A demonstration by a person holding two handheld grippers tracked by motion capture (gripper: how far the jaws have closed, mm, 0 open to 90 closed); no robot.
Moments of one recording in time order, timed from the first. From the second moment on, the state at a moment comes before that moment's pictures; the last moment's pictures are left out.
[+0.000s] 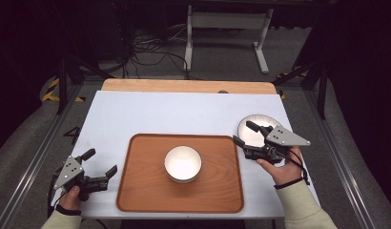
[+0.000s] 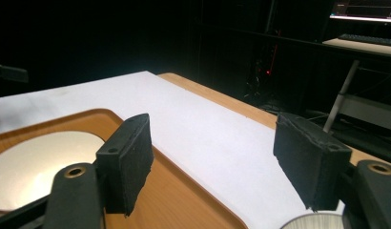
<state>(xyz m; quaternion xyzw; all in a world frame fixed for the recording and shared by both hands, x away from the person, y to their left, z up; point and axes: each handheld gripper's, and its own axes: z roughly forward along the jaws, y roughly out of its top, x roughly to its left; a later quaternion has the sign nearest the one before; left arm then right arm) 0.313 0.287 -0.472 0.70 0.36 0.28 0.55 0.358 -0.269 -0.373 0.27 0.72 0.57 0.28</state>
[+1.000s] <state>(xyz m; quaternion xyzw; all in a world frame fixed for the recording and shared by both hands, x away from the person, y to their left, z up) 0.313 0.287 -0.472 0.70 0.36 0.28 0.55 0.346 -0.298 -0.456 0.33 0.72 0.55 0.26</state>
